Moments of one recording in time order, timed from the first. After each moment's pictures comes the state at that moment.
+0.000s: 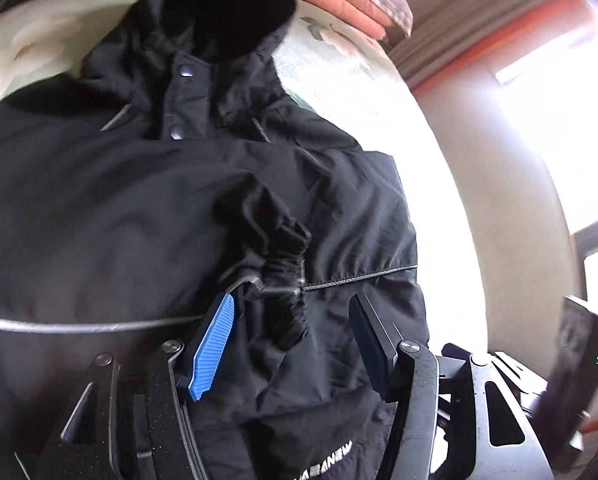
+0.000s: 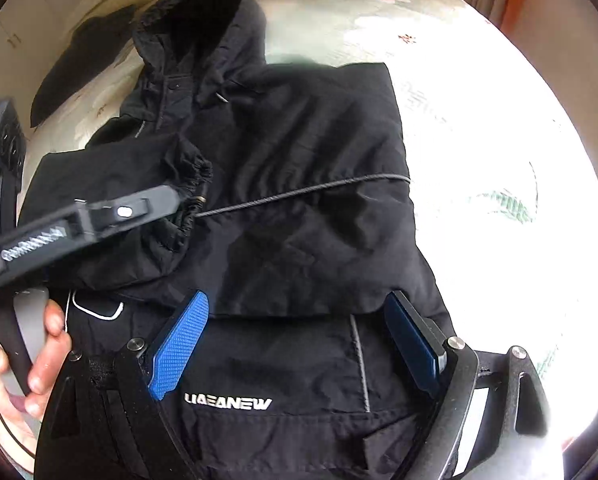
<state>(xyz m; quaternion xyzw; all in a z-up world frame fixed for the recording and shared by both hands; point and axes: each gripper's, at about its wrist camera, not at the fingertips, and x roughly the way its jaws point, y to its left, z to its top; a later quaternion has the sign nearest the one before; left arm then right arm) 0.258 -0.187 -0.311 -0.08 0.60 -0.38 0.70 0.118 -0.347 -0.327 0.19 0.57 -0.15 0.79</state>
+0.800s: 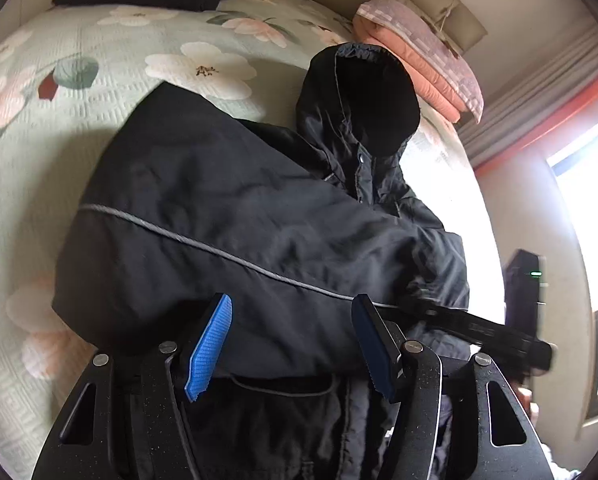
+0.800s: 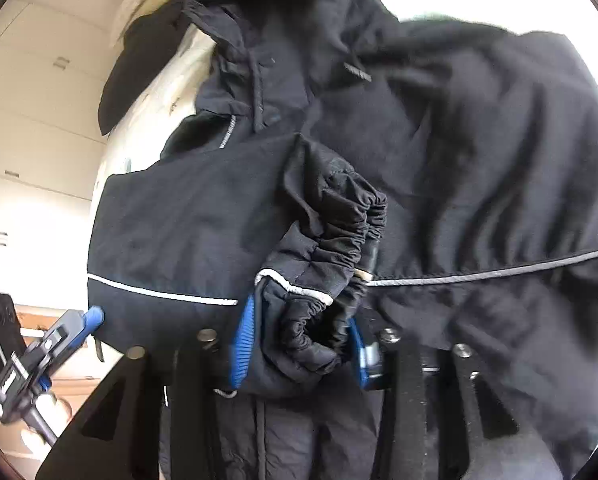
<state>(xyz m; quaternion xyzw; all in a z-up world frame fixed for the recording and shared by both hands) 0.277 -0.033 -0.275 -0.11 0.56 -0.24 0.79 0.213 -0.326 -0.364 0.30 0.56 0.00 0.77</state>
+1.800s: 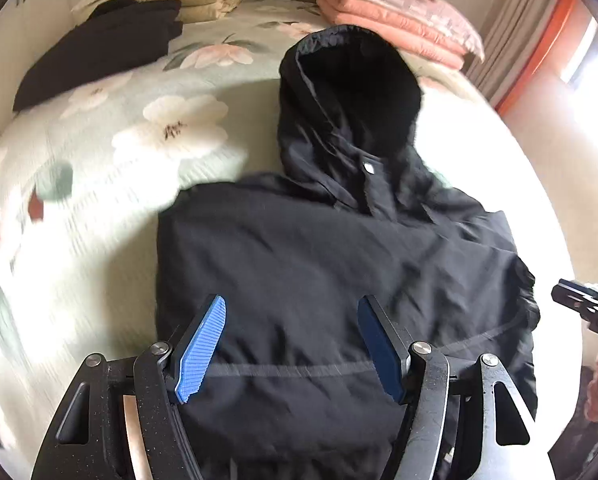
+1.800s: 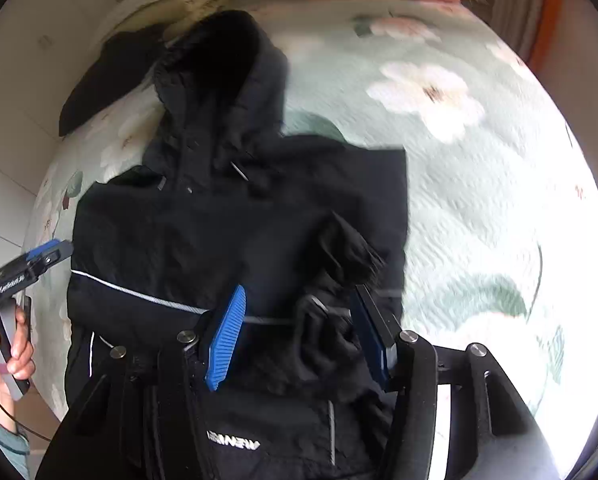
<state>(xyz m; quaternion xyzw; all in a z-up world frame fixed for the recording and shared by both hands) 0.338 -0.095 -0.263 0.07 0.54 -0.23 0.81 0.169 -0.383 -0.270 0.15 0.54 -0.10 0.82</state>
